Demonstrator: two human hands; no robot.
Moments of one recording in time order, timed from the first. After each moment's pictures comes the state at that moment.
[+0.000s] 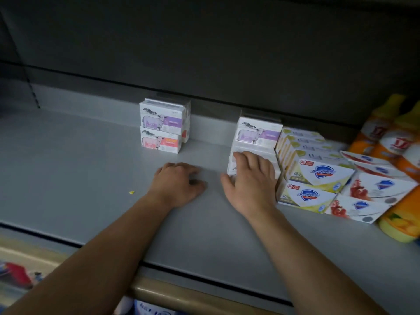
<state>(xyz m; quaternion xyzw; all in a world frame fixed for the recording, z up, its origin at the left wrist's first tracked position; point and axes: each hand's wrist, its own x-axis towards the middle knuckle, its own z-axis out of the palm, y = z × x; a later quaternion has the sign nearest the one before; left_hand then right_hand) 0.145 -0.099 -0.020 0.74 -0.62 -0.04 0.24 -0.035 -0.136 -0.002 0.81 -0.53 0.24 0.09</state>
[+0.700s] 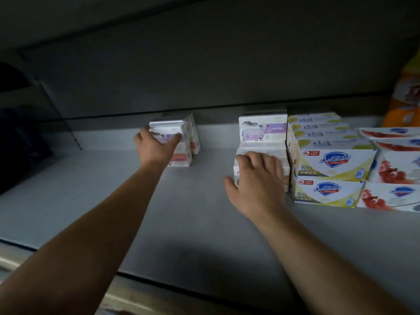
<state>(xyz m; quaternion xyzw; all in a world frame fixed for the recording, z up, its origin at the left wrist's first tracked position) 0.202 -0.159 0.042 0.77 -0.38 0.00 0.52 -0.038 -0.142 -0.004 0.80 -0.52 0.30 0.05</state>
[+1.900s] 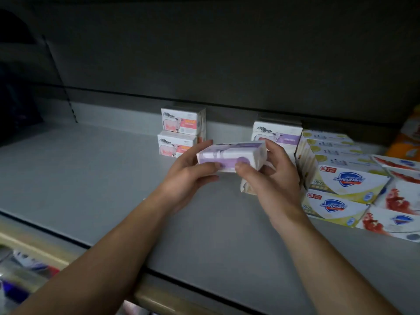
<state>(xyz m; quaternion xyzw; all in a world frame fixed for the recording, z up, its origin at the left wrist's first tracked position) 0.129 -0.083 0.018 0.45 -0.44 -0.44 0.64 -0.039 -0.126 0.020 0.63 -0.33 0.55 -0.44</state>
